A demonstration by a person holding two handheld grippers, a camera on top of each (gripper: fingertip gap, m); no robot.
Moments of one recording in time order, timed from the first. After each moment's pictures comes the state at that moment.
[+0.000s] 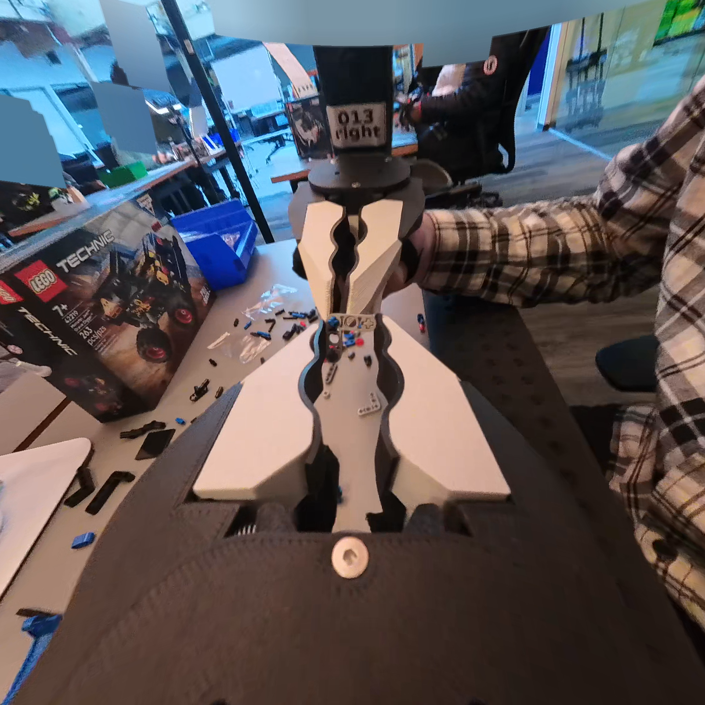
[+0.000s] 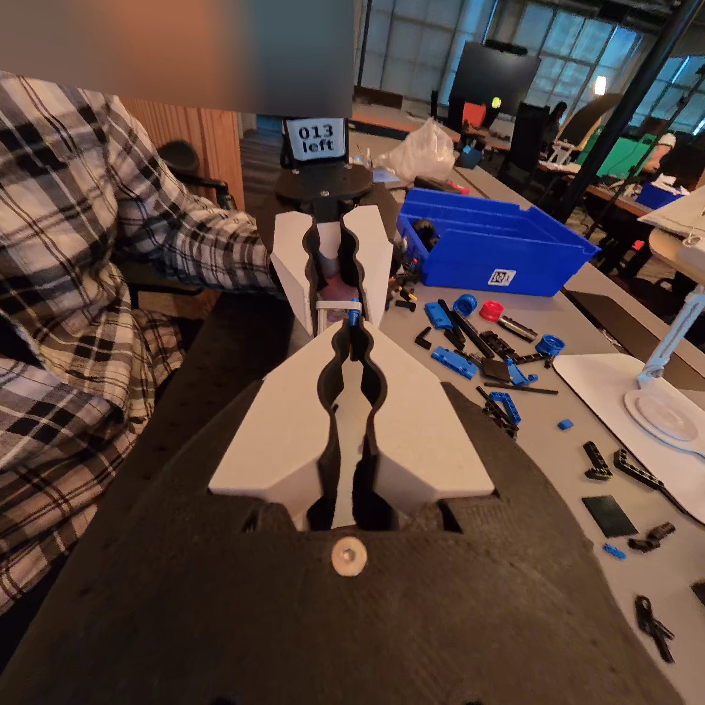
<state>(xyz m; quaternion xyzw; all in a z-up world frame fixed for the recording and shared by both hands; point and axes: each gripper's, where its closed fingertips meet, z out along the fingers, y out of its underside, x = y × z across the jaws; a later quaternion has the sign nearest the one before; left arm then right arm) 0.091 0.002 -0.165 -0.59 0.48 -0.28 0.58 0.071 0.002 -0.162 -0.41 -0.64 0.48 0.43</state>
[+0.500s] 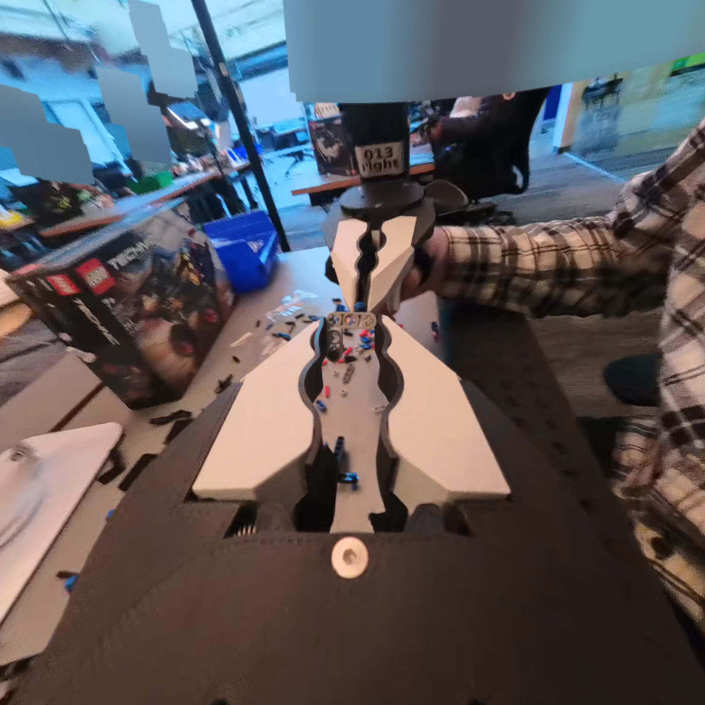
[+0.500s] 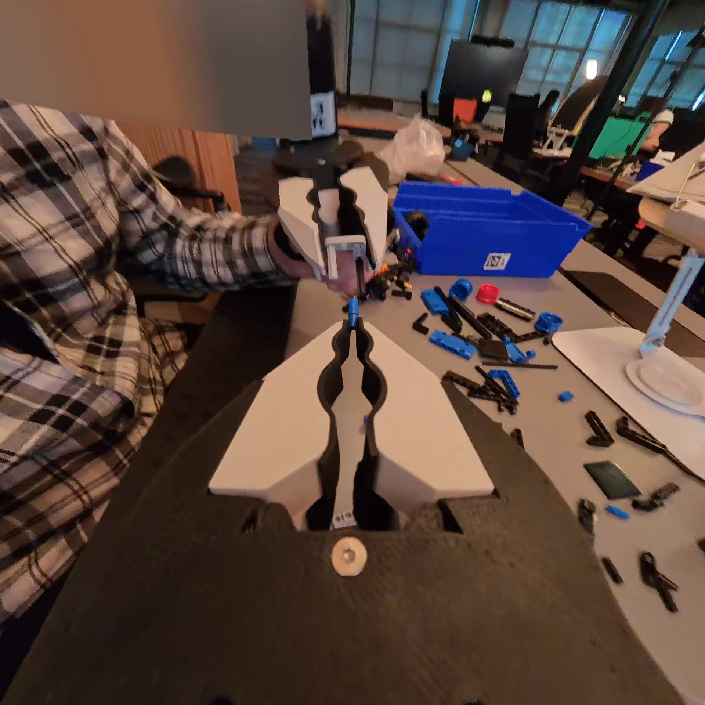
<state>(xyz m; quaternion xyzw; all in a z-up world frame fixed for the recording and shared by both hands) 0.068 0.008 -0.150 -0.60 0.46 -0.29 0.60 0.083 0.015 -0.166 -0.44 -0.62 0.50 0.42</state>
